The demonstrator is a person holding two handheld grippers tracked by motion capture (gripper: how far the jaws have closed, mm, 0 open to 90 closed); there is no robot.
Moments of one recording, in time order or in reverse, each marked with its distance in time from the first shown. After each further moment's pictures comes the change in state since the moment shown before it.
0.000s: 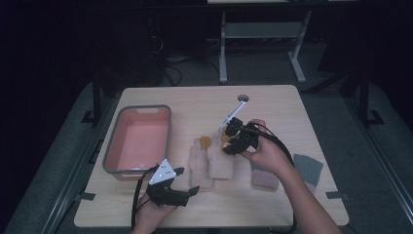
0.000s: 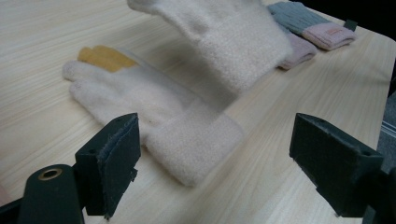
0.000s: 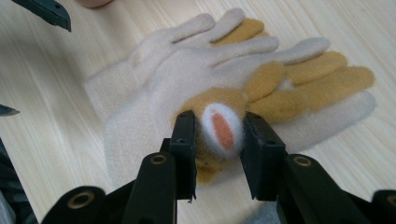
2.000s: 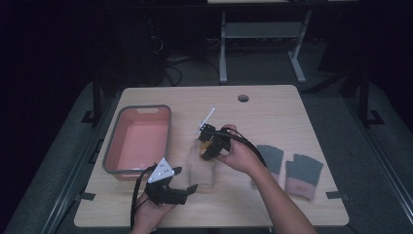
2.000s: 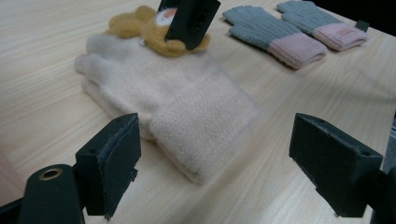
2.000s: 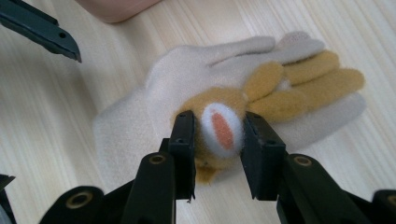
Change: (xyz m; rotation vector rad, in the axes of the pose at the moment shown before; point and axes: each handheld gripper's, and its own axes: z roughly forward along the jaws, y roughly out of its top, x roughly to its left) left arm 0.004 0.000 -0.001 0.031 0.030 -0.022; right arm 0.020 0.039 0.065 0.057 0.094 -0.038
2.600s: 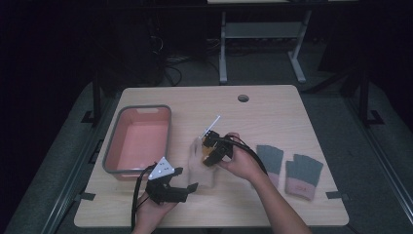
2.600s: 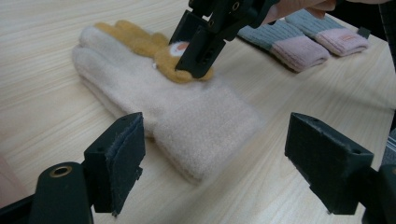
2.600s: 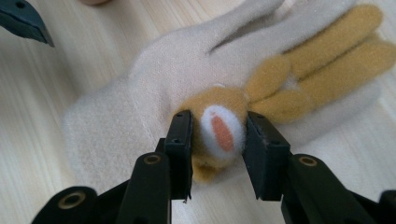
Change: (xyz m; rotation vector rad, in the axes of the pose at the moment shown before) left arm 0.002 0.001 0.003 0.002 -0.007 -0.058; right arm -0.008 -0.022 0.025 -0.017 0.044 0.072
